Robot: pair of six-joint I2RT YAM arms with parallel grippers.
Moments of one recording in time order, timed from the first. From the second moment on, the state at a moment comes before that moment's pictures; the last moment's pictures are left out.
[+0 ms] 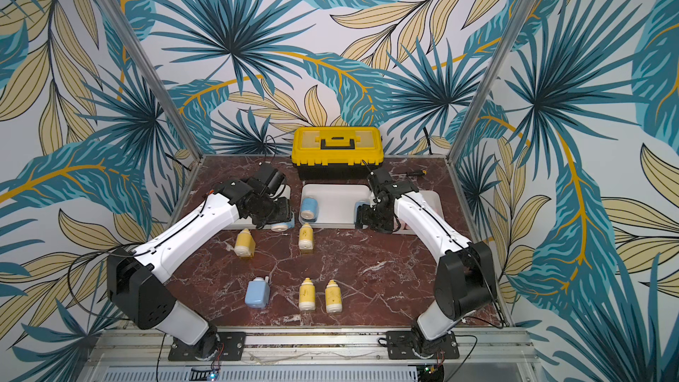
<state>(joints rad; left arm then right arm) -0.54 1.58 1.51 -1.04 -0.02 -0.68 0.32 1.61 1.35 -1.04 -0.19 0.45</state>
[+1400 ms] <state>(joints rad) -0.62 2.28 2.17 -1.05 0.09 -0.67 0.32 1.58 1.23 -0.98 -0.19 0.45</state>
